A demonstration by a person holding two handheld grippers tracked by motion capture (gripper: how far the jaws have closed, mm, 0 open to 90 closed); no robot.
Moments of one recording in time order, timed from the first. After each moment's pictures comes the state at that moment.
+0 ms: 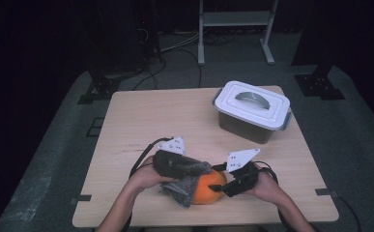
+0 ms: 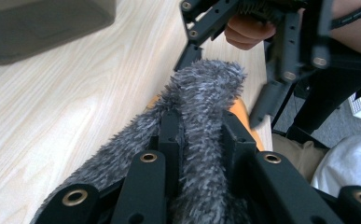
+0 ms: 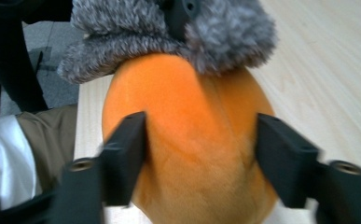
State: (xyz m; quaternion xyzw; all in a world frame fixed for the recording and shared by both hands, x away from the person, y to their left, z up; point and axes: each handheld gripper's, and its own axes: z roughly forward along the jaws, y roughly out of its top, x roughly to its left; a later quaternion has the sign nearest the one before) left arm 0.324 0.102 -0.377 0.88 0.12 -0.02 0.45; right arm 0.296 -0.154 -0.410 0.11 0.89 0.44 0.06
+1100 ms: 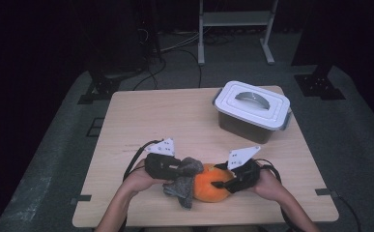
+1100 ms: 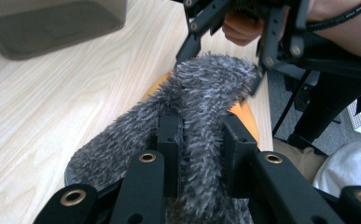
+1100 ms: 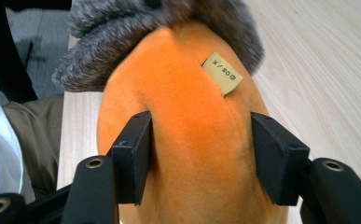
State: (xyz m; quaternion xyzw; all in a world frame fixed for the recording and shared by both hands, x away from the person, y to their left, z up) left arm 0.320 0.123 -0.385 0.87 0.13 -0.02 0.48; right arm 0.303 -0.161 -0.411 0.11 0.90 0.42 0.06
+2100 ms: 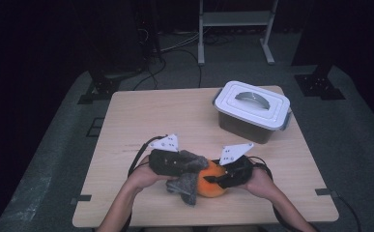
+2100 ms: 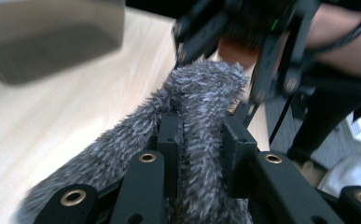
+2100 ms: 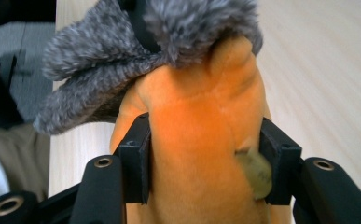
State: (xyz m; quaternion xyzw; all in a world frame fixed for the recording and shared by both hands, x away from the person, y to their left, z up) left arm 0.325 0.114 -0.368 0.85 0.12 -0.01 0.51; right arm 0.305 -0.138 -0.399 0.14 0.89 0.43 0.08
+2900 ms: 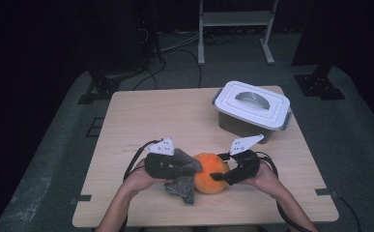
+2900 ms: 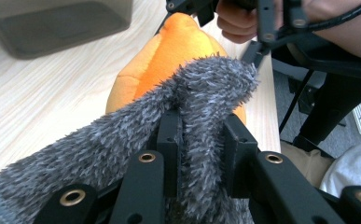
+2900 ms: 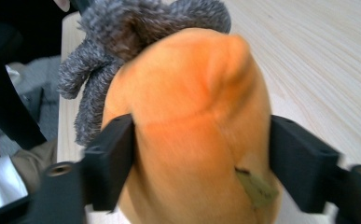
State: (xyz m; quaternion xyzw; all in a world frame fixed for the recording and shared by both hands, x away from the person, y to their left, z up) left arm 0.323 0.121 -0.388 0.87 0.13 -0.01 0.48; right arm 0.326 -0.164 -0.408 0.19 0.87 0.46 0.02
